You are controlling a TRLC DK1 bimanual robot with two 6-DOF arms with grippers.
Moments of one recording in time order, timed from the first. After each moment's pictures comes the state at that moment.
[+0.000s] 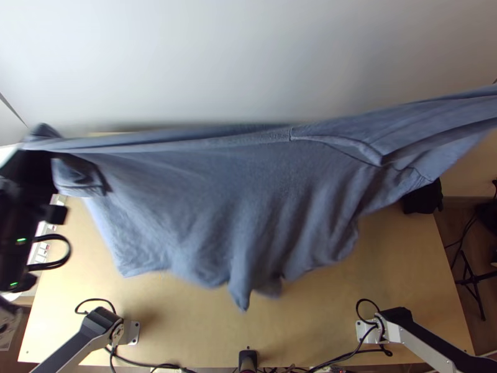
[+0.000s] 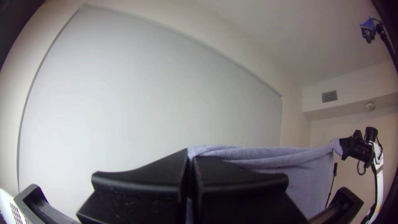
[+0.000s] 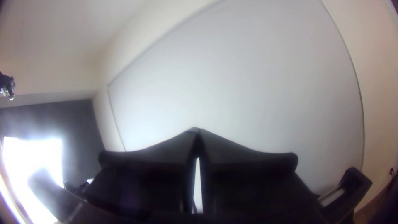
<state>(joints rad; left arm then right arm) -0.40 0.69 1.25 -0.03 -0.12 -0.21 0.21 1.09 2.23 -0.81 -0.16 0.44</state>
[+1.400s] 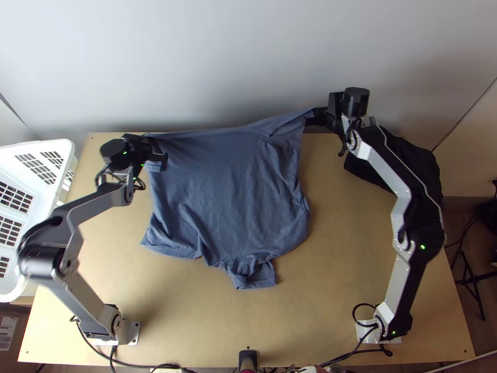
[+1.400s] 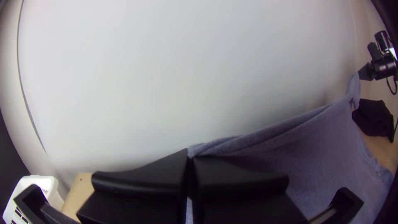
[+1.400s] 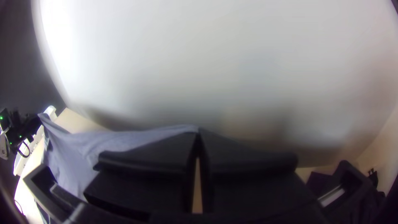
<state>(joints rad) -0.02 1.82 1.08 0.62 0.03 0.13 0.21 2.07 1.81 -0.14 -0.13 0.07</state>
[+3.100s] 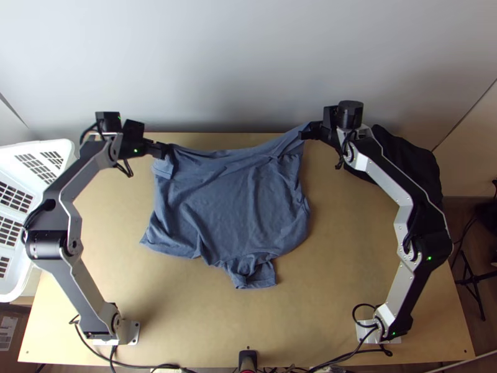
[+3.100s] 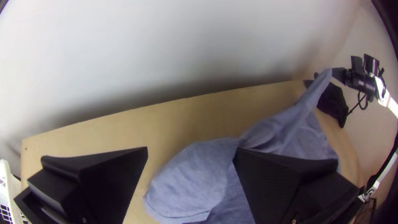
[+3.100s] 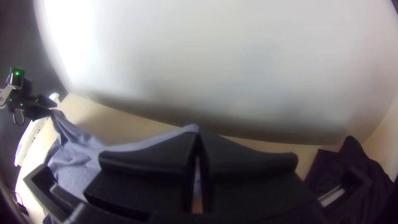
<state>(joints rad) 0.05 1.95 1.59 -0.35 0.43 0.20 0.25 1.98 1.62 -0.11 -0.12 0.07</state>
